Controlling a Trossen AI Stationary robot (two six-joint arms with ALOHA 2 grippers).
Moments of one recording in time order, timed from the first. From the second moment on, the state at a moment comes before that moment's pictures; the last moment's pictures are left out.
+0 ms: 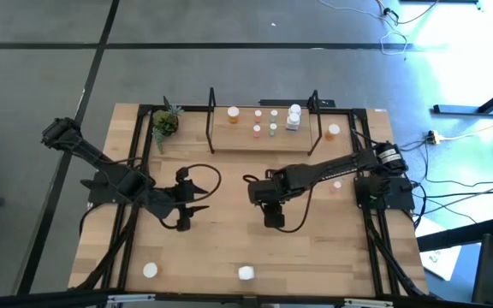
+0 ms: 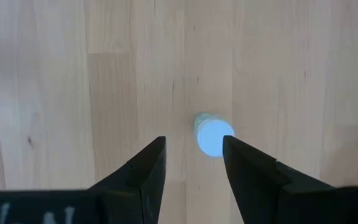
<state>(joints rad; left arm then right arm) -0.54 1.08 0.80 -0.41 -0.60 -0.41 0.19 1.88 1.52 -0.93 0.03 0.20</state>
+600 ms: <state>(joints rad) -0.52 1.08 0.80 -0.41 -0.60 -0.41 0.19 1.88 1.52 -0.93 0.03 0.15</state>
